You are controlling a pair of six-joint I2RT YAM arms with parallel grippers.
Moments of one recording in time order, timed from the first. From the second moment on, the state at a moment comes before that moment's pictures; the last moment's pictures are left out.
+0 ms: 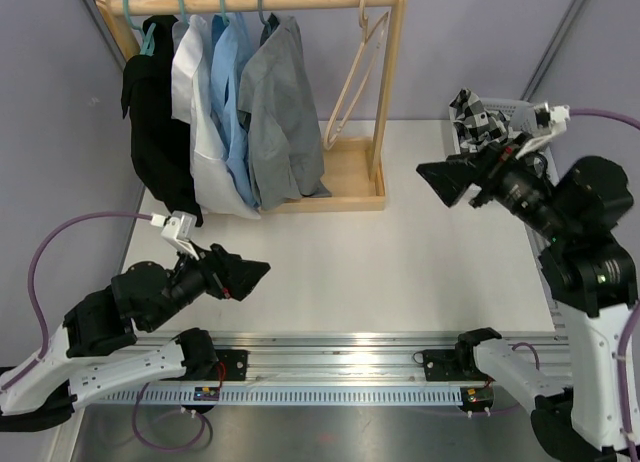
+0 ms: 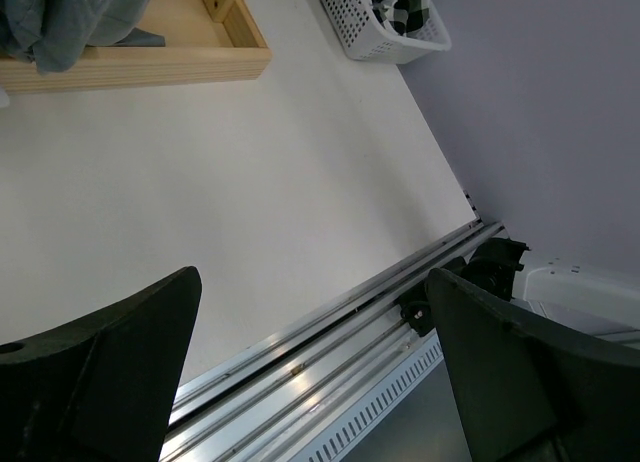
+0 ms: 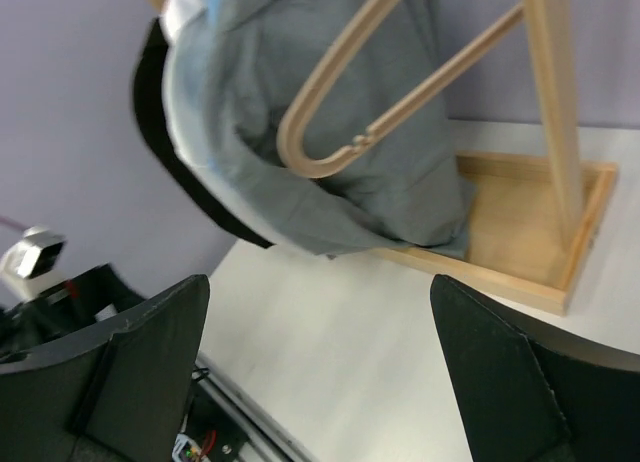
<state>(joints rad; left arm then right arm) -1.13 0.42 0.95 -0.78 -0.39 -0.73 0.23 0.95 1.56 -0.63 -0.42 0.47</state>
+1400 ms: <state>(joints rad) -1.13 0.40 1.00 -0.76 -0.37 -0.71 0.95 1.88 2.69 -0.88 -0.01 0.33</state>
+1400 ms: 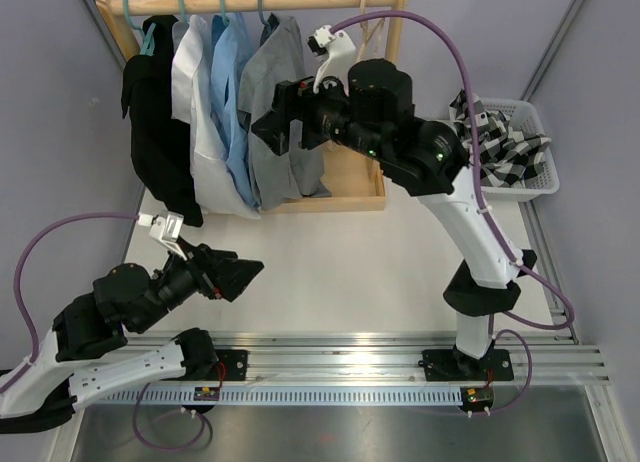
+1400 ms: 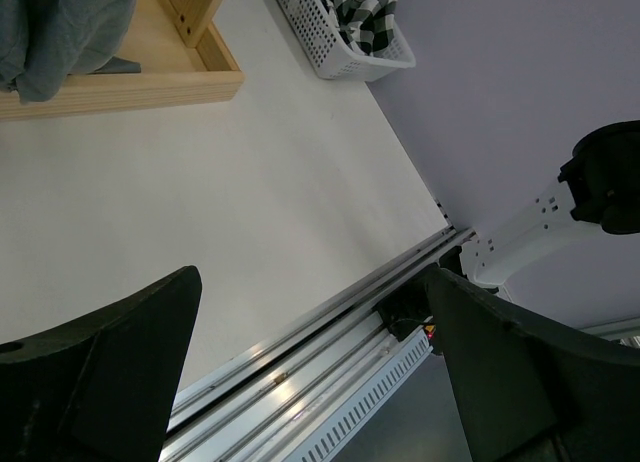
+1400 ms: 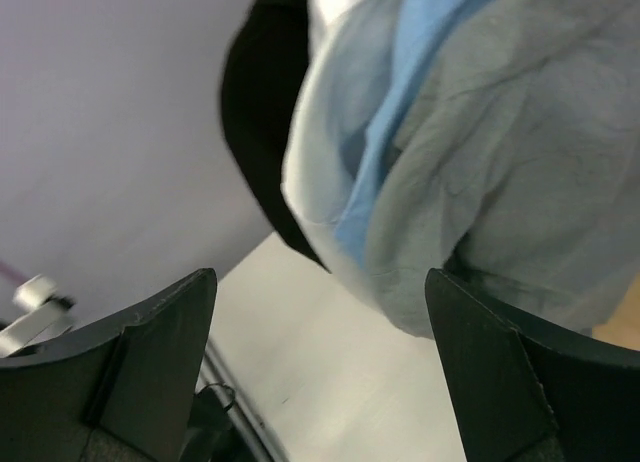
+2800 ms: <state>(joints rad) -1.13 0.24 0.84 -0.74 -0.33 -0.79 1.00 2.20 2.68 -0.49 0.74 0.21</state>
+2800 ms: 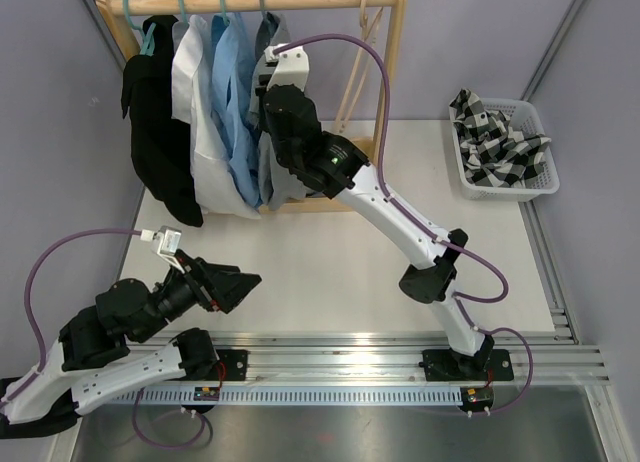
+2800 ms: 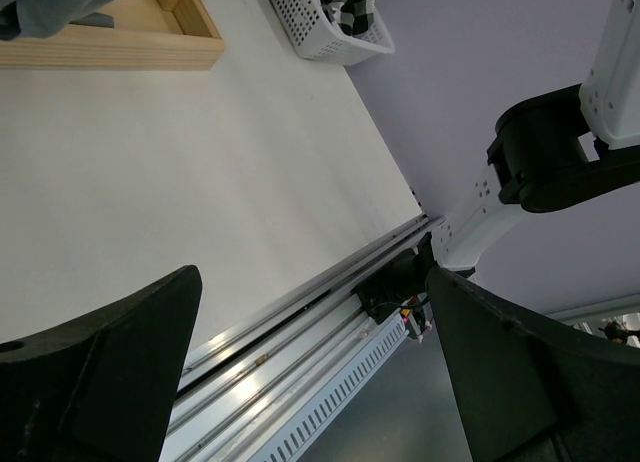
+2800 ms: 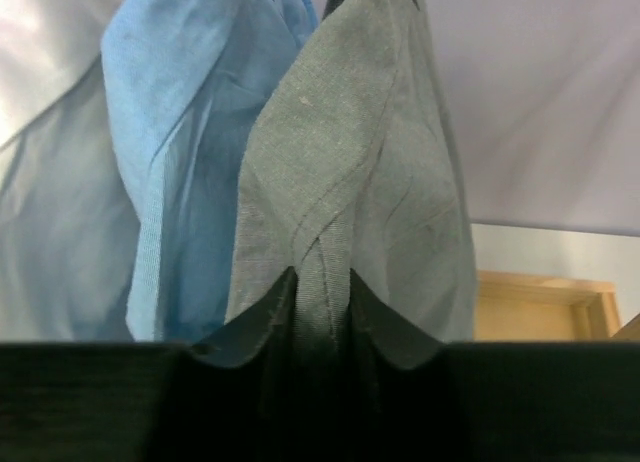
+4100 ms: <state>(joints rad) -1.13 0.30 0.91 -0.76 -0.34 -0.77 1.28 1.38 2.02 -0.69 0.74 0.15</state>
